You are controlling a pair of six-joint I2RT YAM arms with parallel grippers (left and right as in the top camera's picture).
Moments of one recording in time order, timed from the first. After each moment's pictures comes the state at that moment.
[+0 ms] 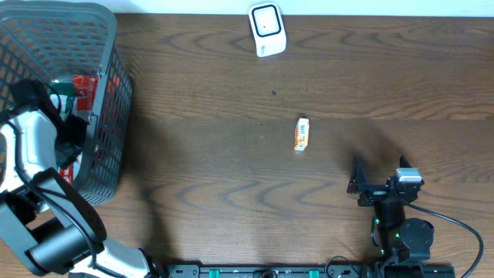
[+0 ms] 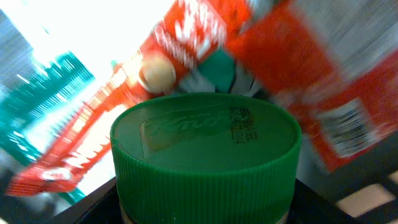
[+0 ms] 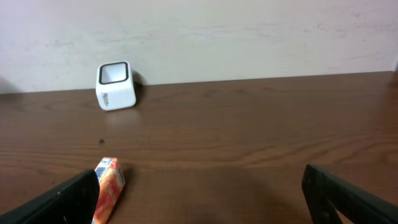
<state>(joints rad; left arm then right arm) 0.54 1.78 1.31 -0.93 0.00 -0.38 0.01 0.01 0.01 -0.07 -0.03 0.09</state>
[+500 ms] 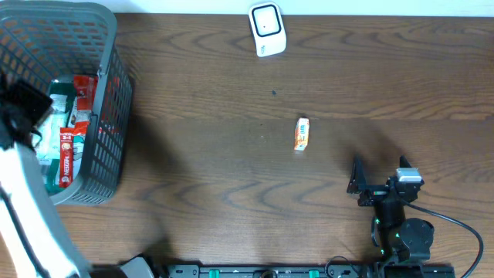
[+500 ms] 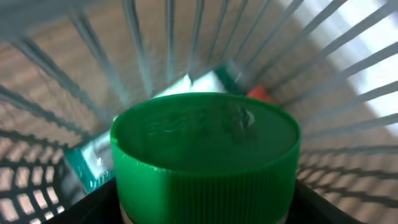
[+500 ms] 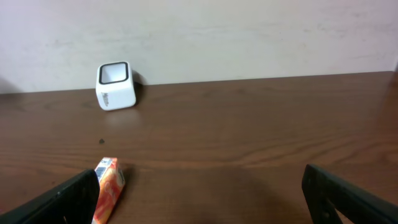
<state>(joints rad) 0.56 1.37 1.47 -0.86 -0.05 -0.38 0.01 0.01 0.01 -0.07 -0.03 0.09</state>
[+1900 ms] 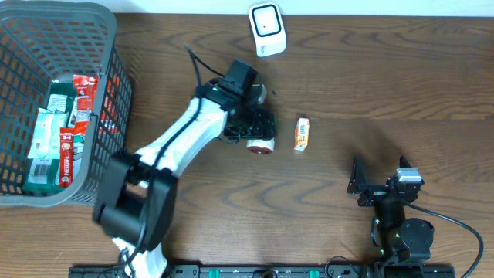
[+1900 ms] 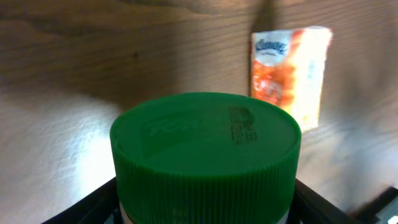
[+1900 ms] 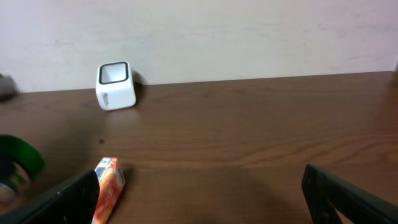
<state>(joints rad) -0.49 1.91 1.38 -0.72 0.41 -0.38 0.01 0.01 0.01 -0.07 -0.03 0.09</state>
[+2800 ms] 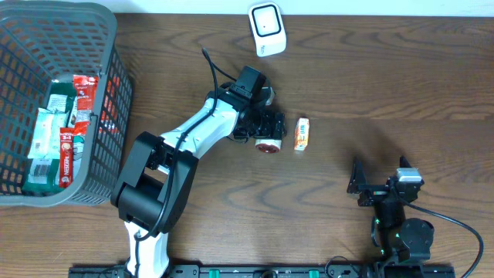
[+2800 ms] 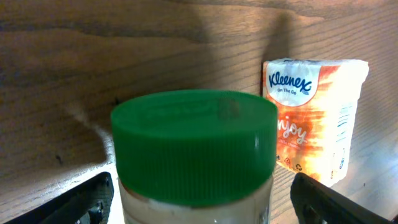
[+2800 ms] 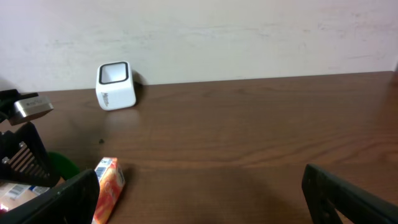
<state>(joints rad) -0.51 2.02 1.38 -0.57 0.42 -0.41 0.01 0.01 0.01 -0.07 -0.03 0.09</state>
